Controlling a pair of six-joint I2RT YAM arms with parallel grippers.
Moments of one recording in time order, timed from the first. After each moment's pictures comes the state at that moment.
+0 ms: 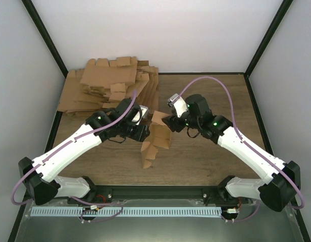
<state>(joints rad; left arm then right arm) -0.81 1.29 1.30 -0.97 0.07 -0.37 0.67 1.21 1.07 -0.45 -0.17 -0.03</state>
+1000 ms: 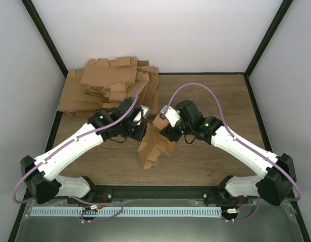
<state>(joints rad) -0.81 1.31 1.29 -0.96 0.07 -0.37 0.74 1.26 1.07 -0.58 -0.20 -0.14</state>
